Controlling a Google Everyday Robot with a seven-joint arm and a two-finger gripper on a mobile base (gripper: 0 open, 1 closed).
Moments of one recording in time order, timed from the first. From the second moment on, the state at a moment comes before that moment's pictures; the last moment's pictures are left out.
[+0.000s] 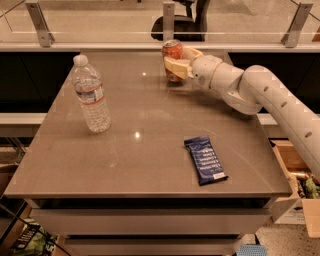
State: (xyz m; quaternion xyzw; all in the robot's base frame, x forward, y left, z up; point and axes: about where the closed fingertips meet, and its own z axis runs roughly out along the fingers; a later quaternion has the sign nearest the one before) arm 0.755 -0.060 0.894 -0.33 0.60 0.28 0.67
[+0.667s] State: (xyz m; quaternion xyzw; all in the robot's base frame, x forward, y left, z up) arm 0.754 -0.065 0.882 -0.32 0.61 0.28 0.67
